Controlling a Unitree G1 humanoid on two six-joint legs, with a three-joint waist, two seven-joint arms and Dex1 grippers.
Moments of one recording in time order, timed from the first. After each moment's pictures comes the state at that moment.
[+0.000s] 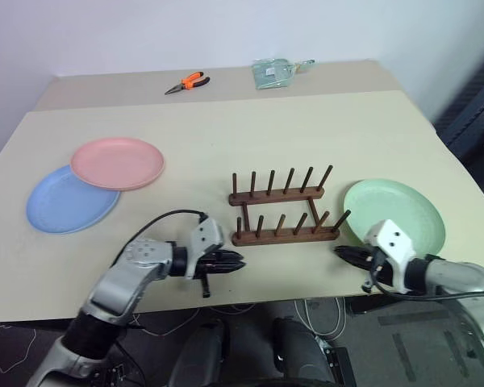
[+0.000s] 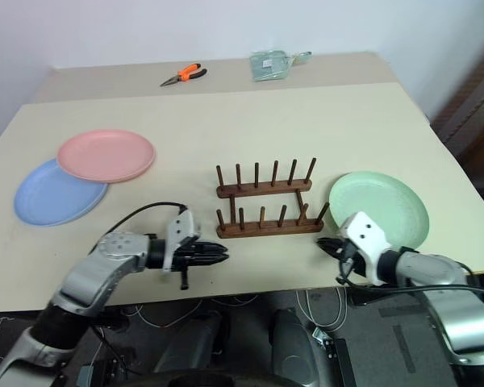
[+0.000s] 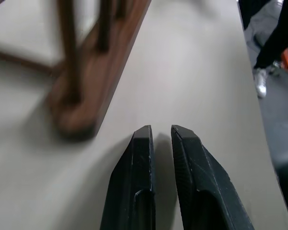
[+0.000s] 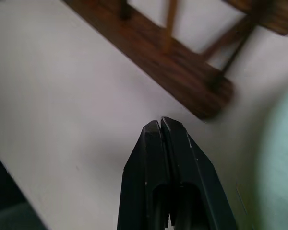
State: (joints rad) left arm -0.22 0.48 -0.32 -0.24 -0.23 0.52 -0.96; right arm 0.13 -0.79 -0.08 -0.43 0.29 0.52 0.80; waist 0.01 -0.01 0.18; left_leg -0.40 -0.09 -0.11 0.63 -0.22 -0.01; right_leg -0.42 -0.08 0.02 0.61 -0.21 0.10
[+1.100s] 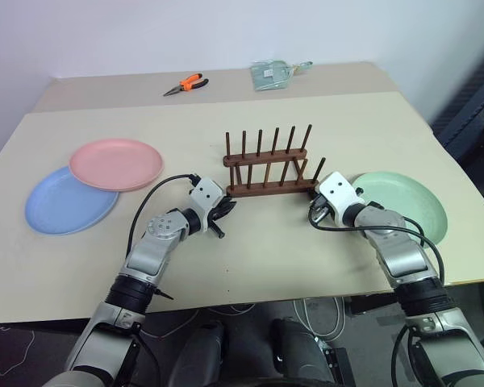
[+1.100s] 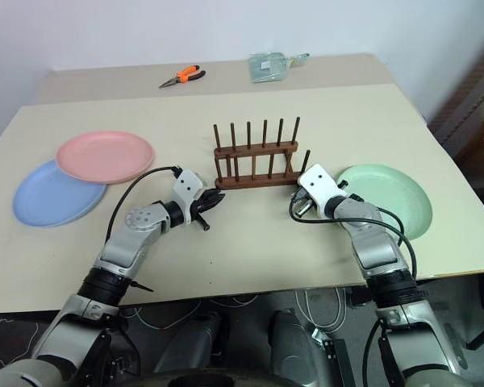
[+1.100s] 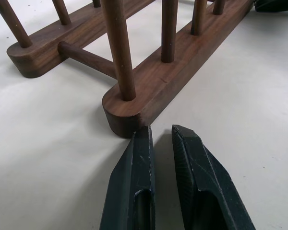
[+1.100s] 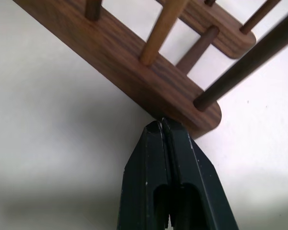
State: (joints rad) left arm -0.43 0.32 -0.21 0.18 -0.10 0.27 -0.58; right arm -0.39 -0.53 0.12 0.11 -0.05 0.32 0.55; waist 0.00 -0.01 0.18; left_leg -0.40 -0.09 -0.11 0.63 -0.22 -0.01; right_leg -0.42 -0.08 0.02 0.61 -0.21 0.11
